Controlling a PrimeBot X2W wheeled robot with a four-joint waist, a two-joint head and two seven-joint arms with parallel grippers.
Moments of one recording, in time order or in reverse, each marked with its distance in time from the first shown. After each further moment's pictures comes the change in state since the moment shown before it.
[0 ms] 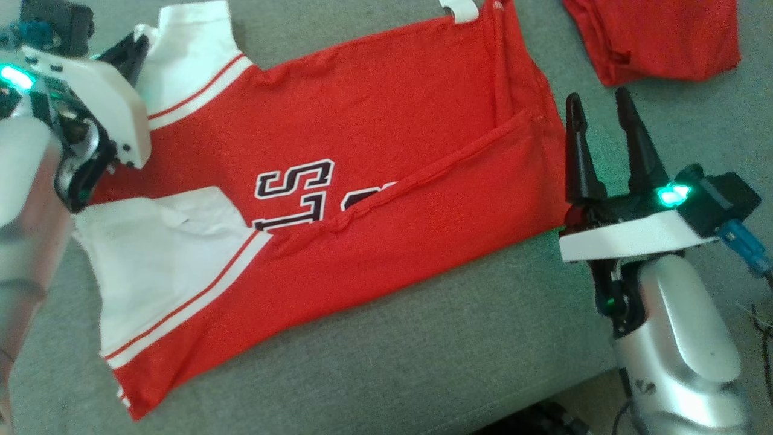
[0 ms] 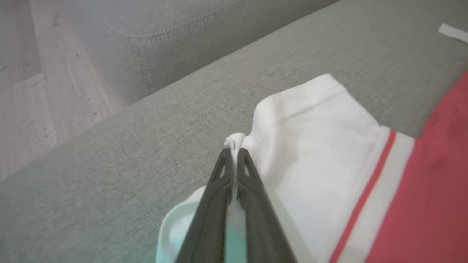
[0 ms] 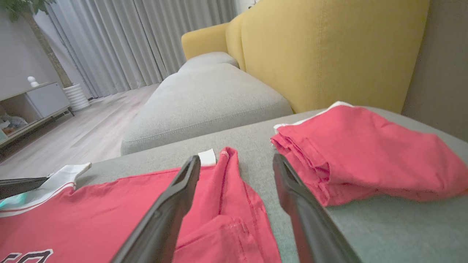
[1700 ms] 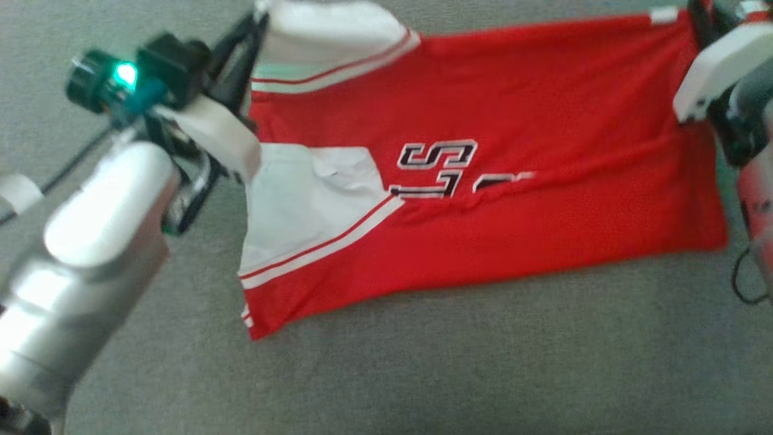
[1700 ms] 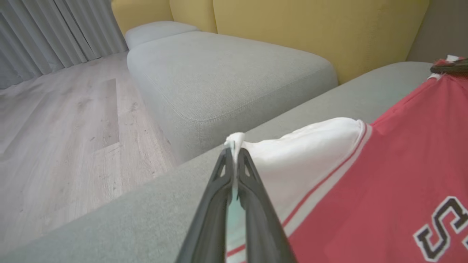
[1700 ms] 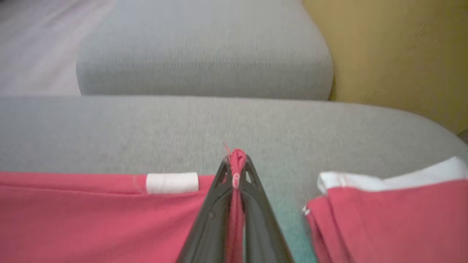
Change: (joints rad) left arm 0.095 -0.080 -0.070 -0.306 0.094 0.168 -0.301; right arm -0.627 -0.275 0.079 0.736 -0.033 0.000 0.316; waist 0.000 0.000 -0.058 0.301
